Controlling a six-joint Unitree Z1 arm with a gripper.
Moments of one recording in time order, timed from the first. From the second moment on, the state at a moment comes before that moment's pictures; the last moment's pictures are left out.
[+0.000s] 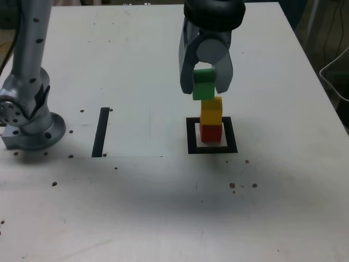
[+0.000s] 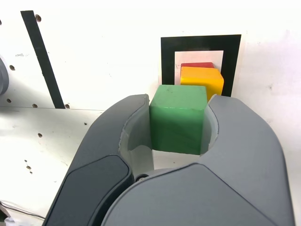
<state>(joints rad) -0.10 2.01 -1.85 1.57 0.07 -0.13</state>
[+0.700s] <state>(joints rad) -0.10 2.03 -1.85 1.55 0.08 -0.13</state>
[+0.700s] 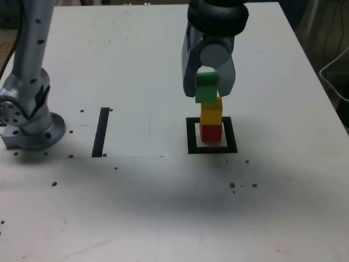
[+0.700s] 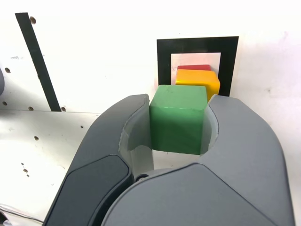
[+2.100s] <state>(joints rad) -0.10 2.05 -1.84 1.54 0.08 -0.11</state>
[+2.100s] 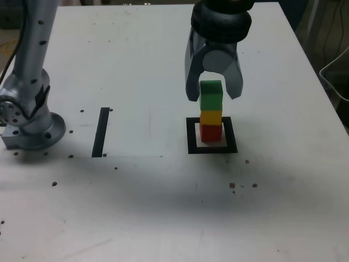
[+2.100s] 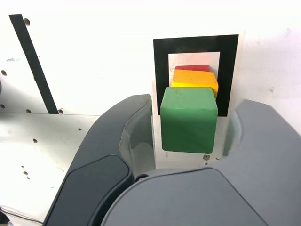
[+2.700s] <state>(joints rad) -0.10 2.01 -1.80 1.54 0.08 -0.11</state>
